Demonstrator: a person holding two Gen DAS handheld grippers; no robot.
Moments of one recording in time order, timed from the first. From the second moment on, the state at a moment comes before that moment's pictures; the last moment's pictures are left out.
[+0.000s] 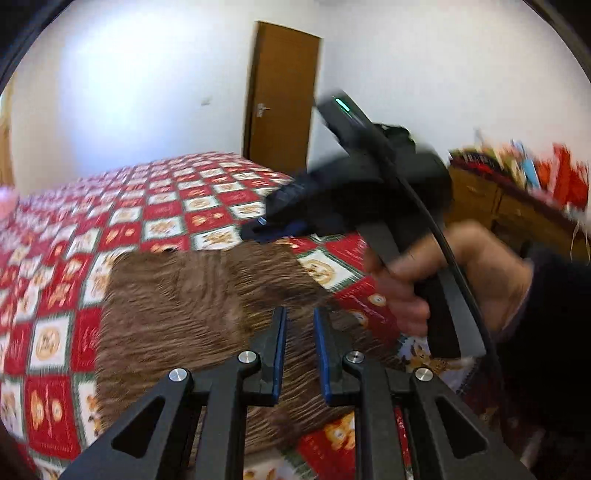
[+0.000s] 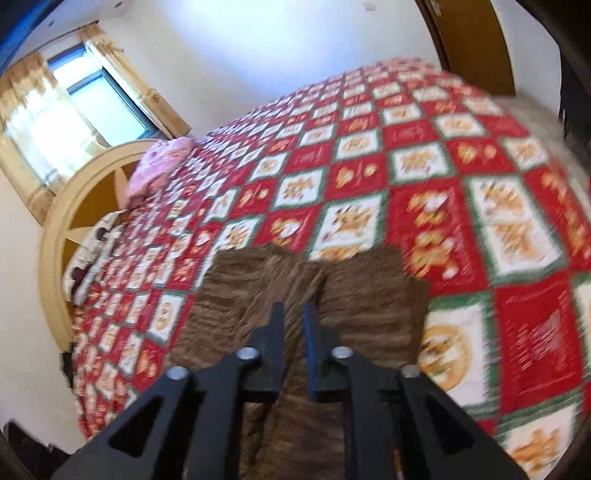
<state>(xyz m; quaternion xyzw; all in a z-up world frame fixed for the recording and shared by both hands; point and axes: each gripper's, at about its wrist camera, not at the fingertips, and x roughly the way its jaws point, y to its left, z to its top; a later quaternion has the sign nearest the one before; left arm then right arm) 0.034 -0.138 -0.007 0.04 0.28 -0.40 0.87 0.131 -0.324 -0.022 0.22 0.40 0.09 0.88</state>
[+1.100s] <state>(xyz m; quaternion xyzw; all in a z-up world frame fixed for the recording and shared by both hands) 0.086 -0.038 -0.030 0.00 0.33 -0.24 0.91 0.162 -0.256 -0.032 0.10 0.40 0.03 0.91</state>
